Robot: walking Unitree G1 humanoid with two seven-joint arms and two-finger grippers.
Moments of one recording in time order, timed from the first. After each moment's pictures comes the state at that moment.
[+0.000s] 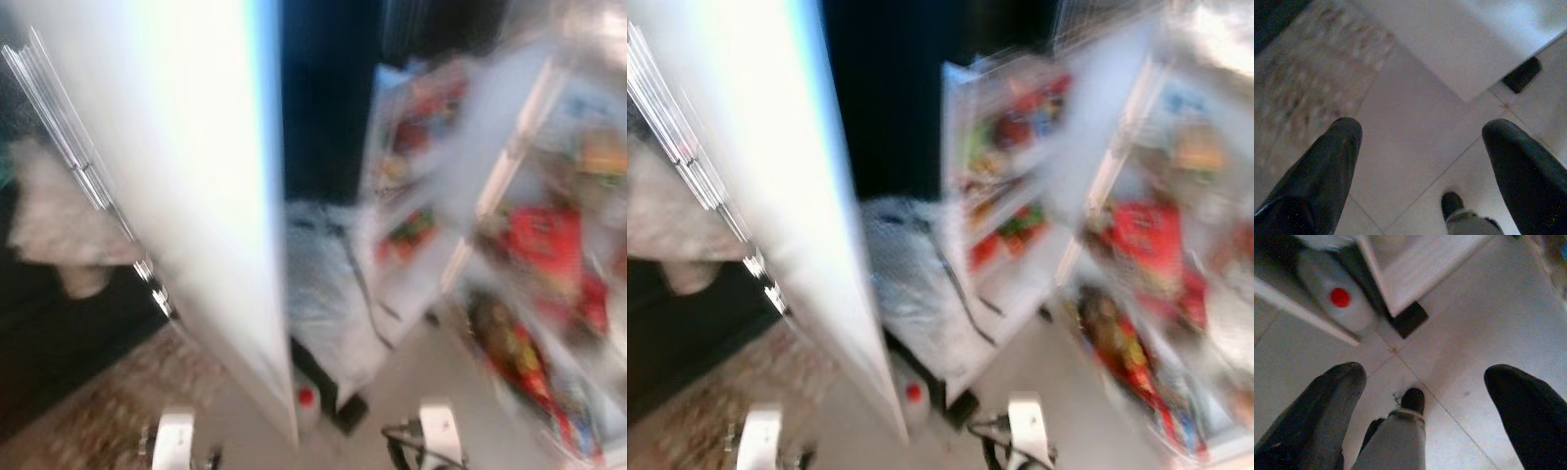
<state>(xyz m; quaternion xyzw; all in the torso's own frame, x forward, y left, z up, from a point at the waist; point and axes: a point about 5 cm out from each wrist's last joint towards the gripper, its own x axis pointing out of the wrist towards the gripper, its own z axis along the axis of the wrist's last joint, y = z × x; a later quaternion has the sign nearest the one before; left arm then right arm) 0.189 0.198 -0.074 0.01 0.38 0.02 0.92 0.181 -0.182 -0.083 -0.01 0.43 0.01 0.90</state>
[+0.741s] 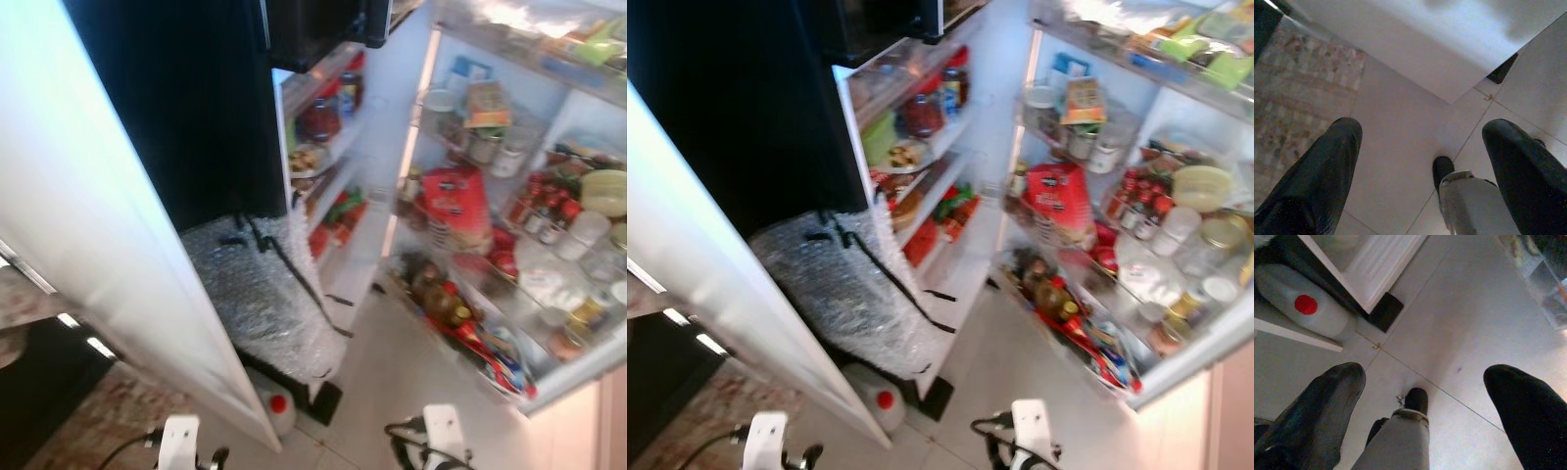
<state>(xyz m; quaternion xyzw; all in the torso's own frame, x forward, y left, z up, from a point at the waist) 0.174 0.200 -0.081 0.01 0.40 0.03 0.92 0.176 -0.179 -0.086 0.00 0.44 0.02 0.90</state>
